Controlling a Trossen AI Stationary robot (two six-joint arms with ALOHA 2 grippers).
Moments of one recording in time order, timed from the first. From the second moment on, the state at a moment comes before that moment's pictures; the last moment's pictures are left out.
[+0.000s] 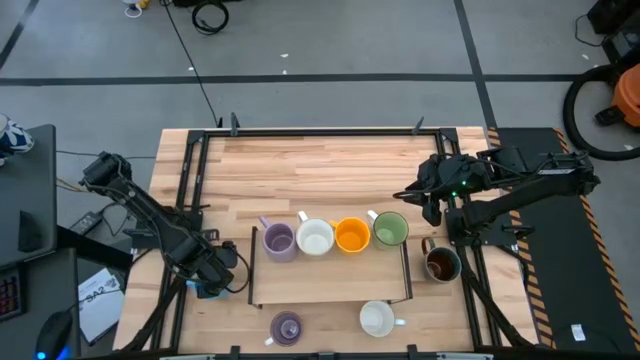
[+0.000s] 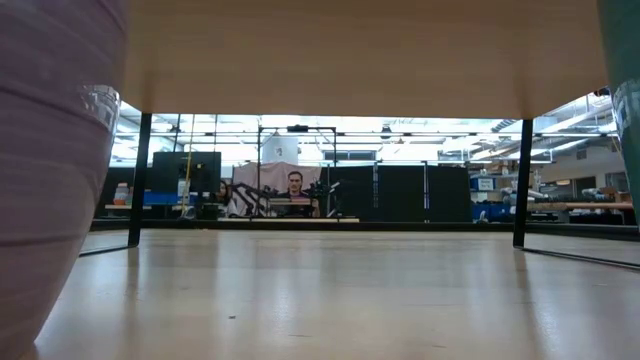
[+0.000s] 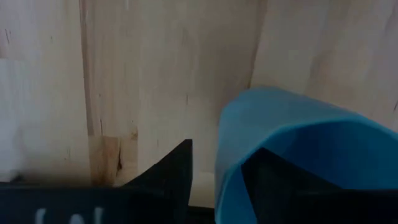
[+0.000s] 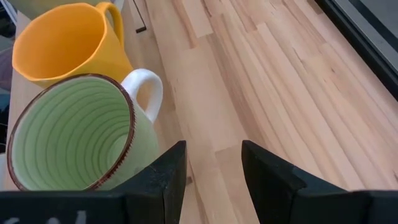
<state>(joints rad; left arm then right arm) -0.73 1.28 0.82 -1.04 -0.03 -0.84 0.12 0.86 1.09 -1.02 0.19 0.38</state>
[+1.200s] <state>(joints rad) -0.73 1.28 1.21 -1.06 0.24 -1.01 0.12 0.86 1.09 -1.02 0.19 0.38</state>
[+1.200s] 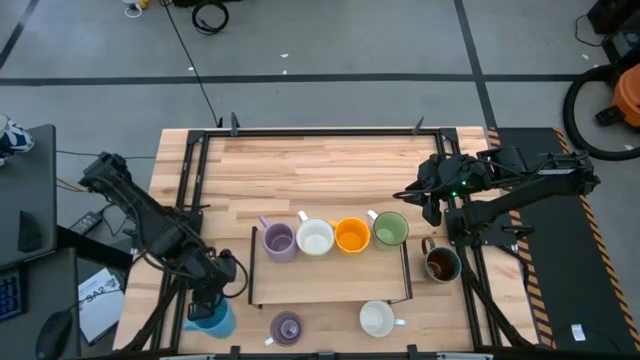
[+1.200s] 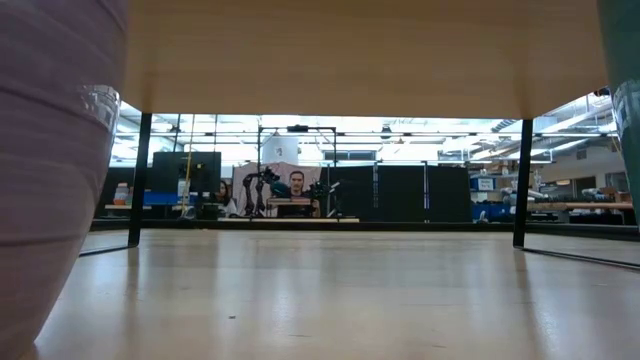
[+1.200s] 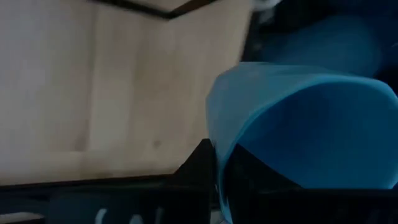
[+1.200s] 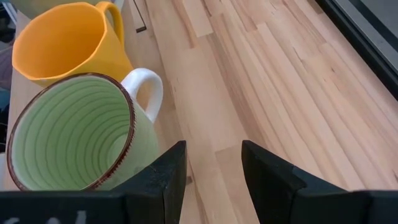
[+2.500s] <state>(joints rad) -0.49 1.28 1.37 -0.97 0.00 -1.37 0.12 0.86 1.09 -1.02 0.19 0.38</state>
